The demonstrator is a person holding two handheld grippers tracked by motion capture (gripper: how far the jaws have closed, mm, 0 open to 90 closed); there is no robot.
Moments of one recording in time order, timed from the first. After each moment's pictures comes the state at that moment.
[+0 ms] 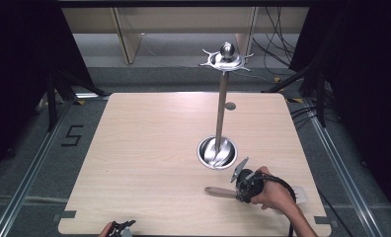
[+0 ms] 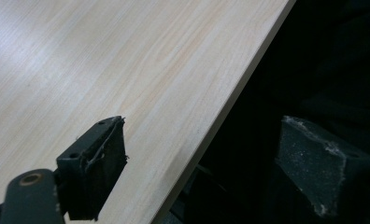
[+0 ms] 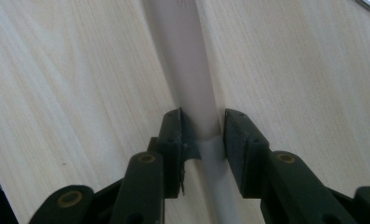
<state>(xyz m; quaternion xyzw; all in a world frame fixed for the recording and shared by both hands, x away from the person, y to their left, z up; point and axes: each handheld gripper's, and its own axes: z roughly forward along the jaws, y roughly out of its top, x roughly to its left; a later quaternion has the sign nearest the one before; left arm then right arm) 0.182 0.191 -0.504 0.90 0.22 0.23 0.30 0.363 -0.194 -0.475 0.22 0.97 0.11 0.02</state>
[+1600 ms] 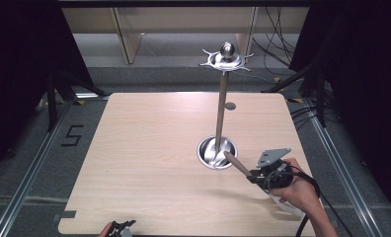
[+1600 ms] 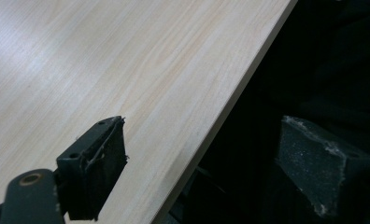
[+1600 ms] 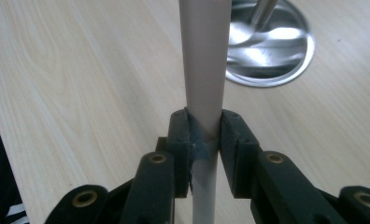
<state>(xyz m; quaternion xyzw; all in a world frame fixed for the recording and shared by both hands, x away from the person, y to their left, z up) 0.183 0.191 -0.505 0.90 0.22 0.23 0.30 0.348 -0.245 -0.417 0.28 0.91 0.29 0.12</state>
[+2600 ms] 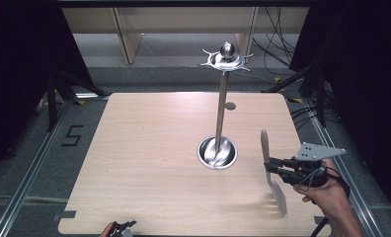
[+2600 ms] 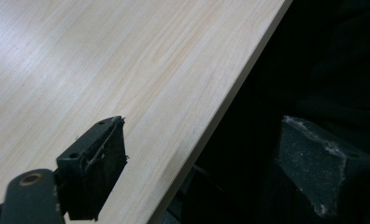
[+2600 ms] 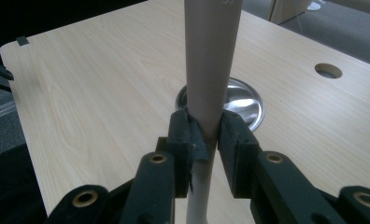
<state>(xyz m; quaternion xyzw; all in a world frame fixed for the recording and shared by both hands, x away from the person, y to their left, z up) 0.182 0.190 -0.506 0.90 0.22 0.23 0.30 0.326 -0.300 -0.374 0.30 0.82 0.46 0.15</state>
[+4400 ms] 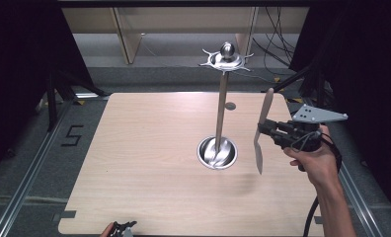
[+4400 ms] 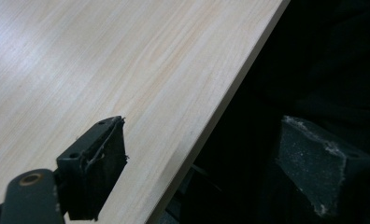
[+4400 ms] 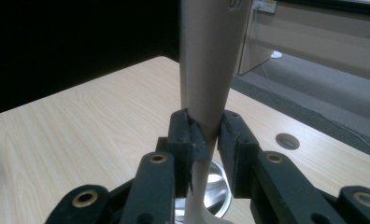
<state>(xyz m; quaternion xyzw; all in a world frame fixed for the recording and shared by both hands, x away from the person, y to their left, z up) 0.182 0.190 -0.505 0.90 0.21 0.23 0.30 0.371 -0.273 -0.311 0.31 0.77 0.52 0.21</state>
